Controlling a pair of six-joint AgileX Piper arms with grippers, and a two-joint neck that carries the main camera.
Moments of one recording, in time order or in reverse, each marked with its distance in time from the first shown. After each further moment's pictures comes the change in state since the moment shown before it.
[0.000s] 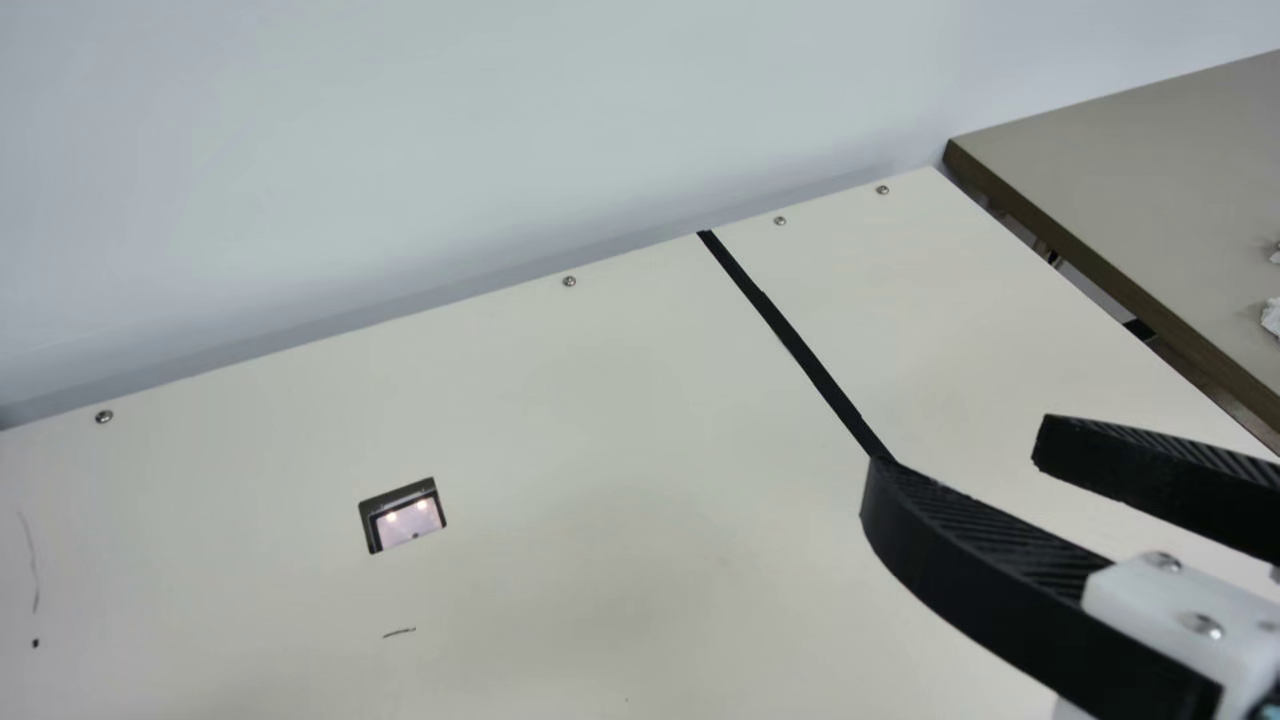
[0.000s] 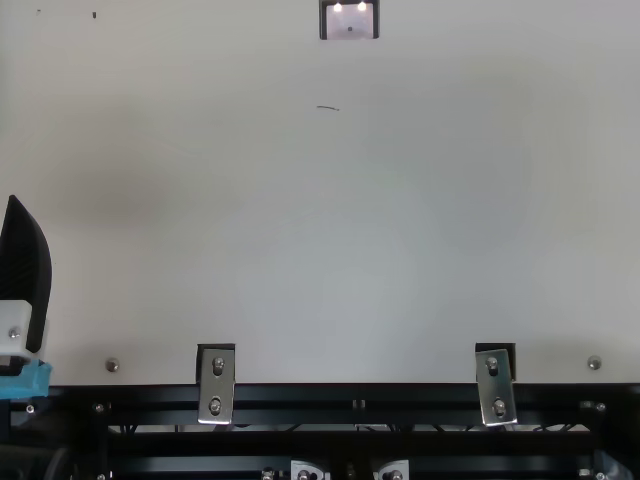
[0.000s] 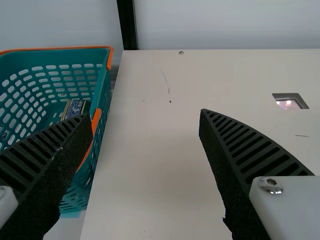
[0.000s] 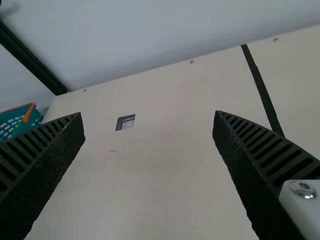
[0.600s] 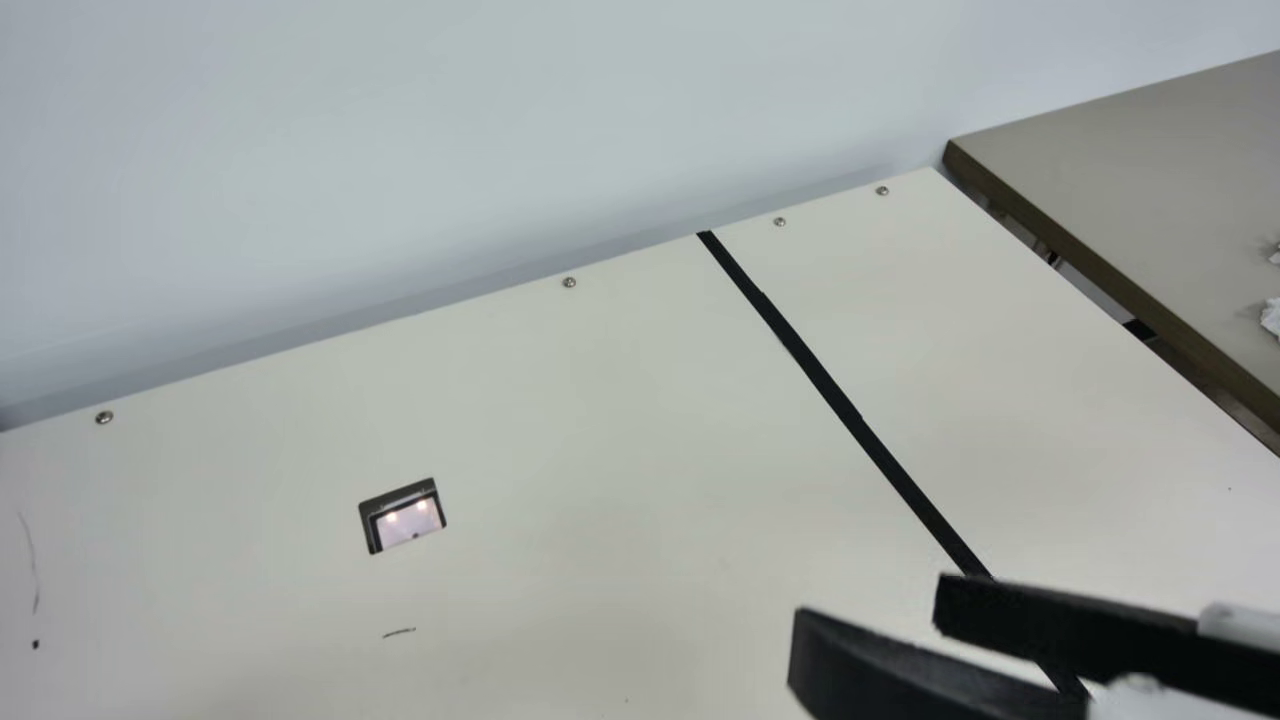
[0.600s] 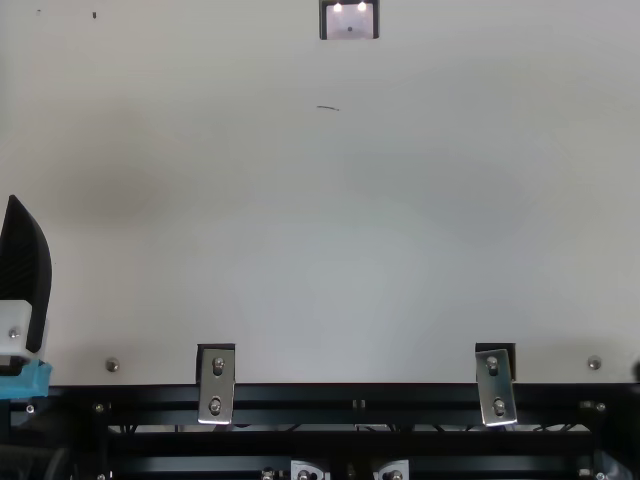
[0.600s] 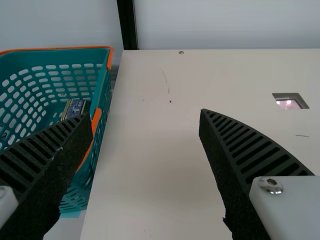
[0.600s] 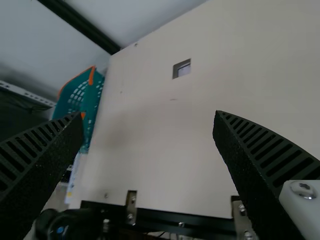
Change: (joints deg) left arm 0.0 0.0 0.0 0.0 0.0 0.0; right arm 15.0 0.6 -0.5 4.7 4.5 20.9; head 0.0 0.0
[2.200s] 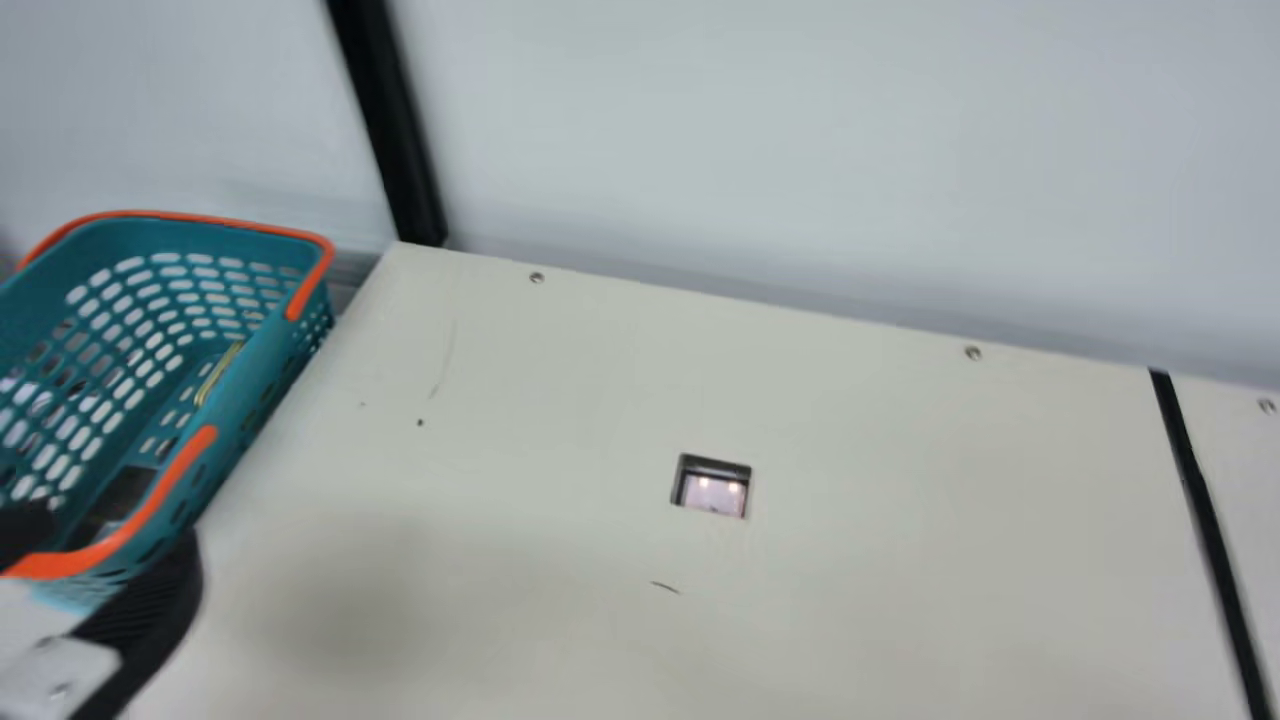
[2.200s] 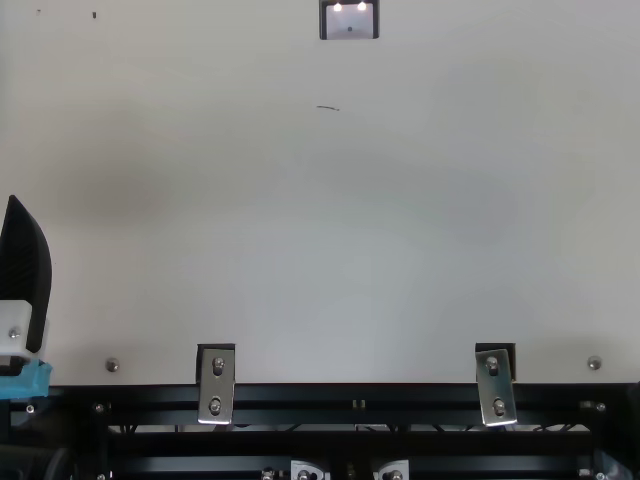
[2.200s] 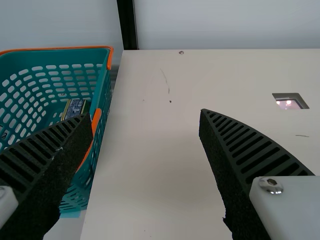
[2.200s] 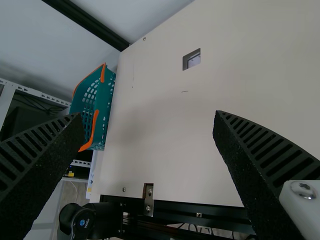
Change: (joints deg) left arm 0.0 0.0 0.0 0.0 0.0 0.0; right arm 2.4 -0.4 0.0 -0.1 0.1 4.8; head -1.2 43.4
